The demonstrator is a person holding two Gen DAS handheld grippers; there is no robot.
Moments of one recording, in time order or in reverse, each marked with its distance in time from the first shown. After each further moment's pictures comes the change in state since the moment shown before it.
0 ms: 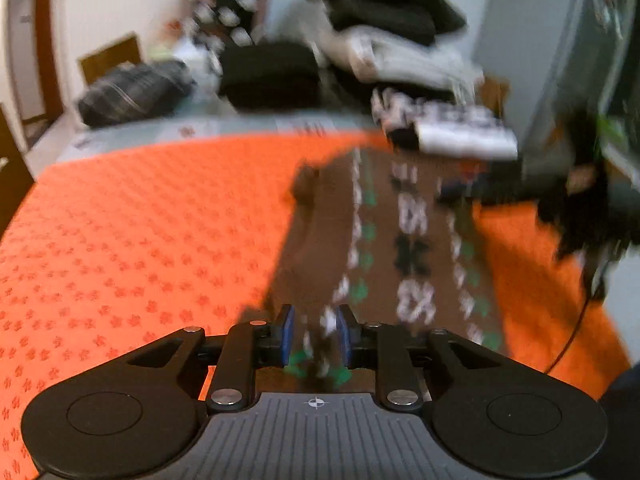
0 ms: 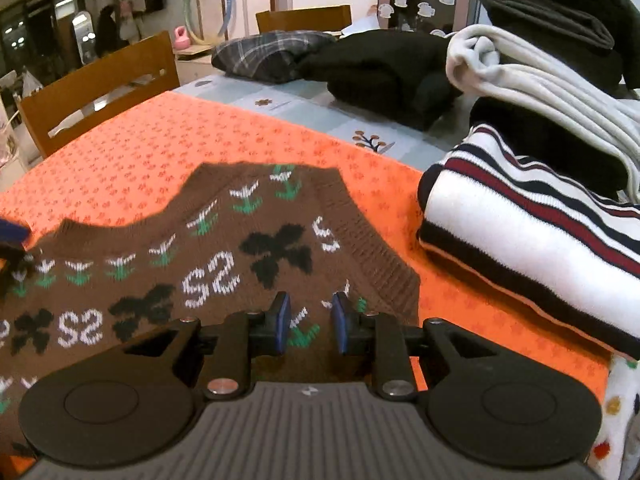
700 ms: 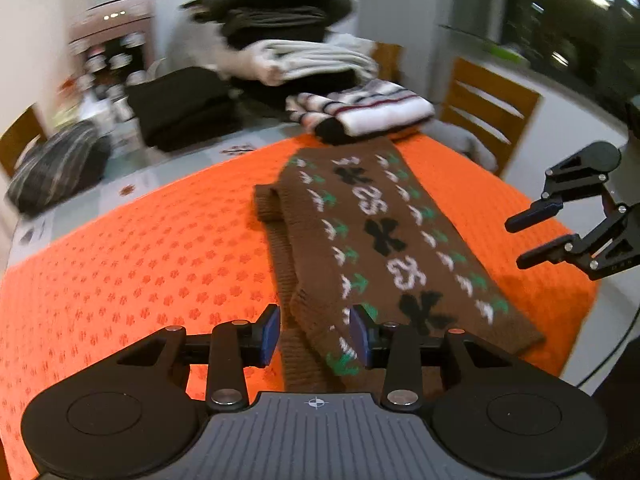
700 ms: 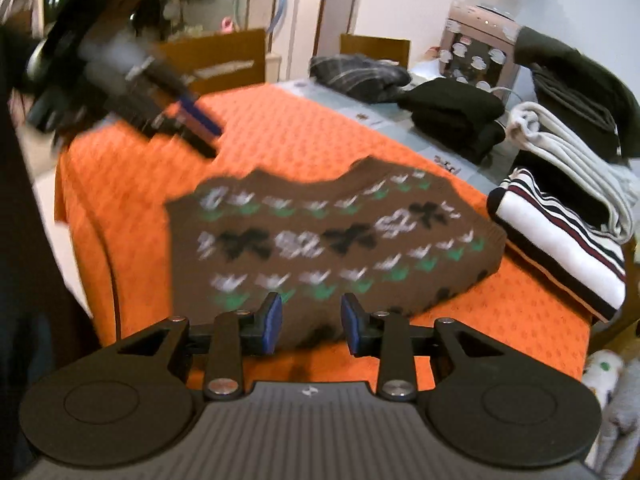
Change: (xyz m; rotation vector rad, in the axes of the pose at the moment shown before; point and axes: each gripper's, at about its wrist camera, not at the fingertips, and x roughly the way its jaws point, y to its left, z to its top) left arm -0.036 0.042 0.017 0.379 -0.049 -0.239; right arm -0.119 0.164 -0.076 -0.209 -0.009 -0.032
